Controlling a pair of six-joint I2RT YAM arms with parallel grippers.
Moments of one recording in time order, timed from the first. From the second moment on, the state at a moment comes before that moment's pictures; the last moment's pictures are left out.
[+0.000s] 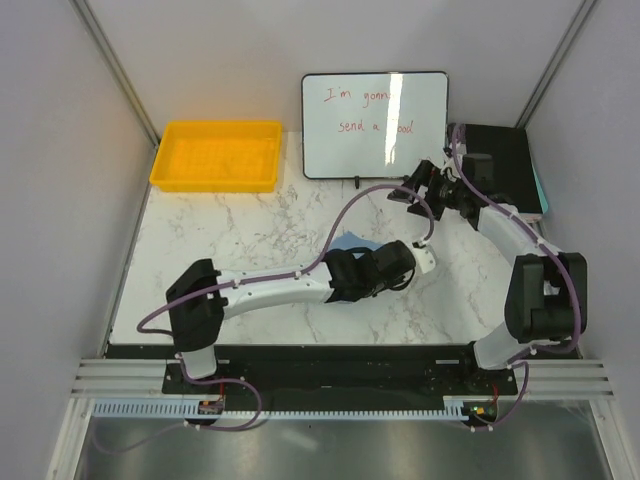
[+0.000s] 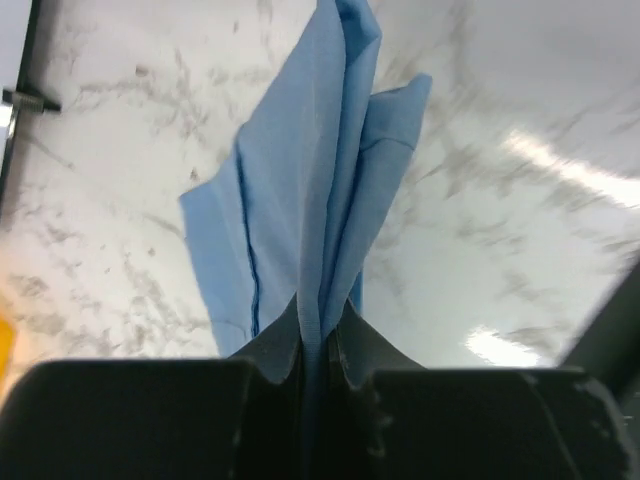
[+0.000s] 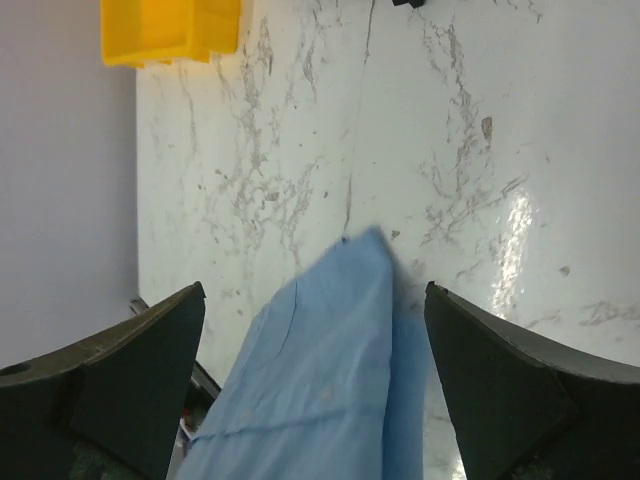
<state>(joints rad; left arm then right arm) -1.23 1.80 1.38 -0.44 -0.41 0.20 0.04 1.55 1.04 -0.14 -0.67 0.63</state>
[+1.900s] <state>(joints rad) -0.25 1.75 1.13 -0.30 0.81 0.11 0.19 1.97 1.24 -0.82 -0.72 -0.14</state>
